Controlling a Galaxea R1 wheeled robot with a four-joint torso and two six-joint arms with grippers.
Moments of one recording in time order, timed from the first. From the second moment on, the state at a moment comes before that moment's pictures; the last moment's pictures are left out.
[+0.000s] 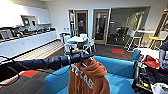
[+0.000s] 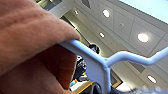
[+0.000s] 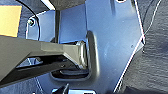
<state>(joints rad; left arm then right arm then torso) 0.08 2.36 -1.05 0.15 -0.13 -0.97 -1.64 3.00 -2.62 0.16 0.18 -0.12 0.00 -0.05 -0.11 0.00</state>
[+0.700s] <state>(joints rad) 0.08 2.37 -1.04 0.15 -0.13 -0.97 -1.64 3.00 -2.62 0.16 0.18 -0.12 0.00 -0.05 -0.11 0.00</state>
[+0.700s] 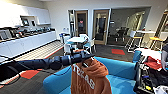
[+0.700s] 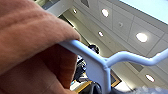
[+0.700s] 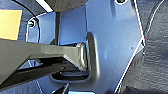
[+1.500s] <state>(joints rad) 0.08 2.37 -1.05 0.16 -0.11 -0.96 -1.61 3.00 -2.62 0.16 0.19 -0.12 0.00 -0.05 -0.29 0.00</state>
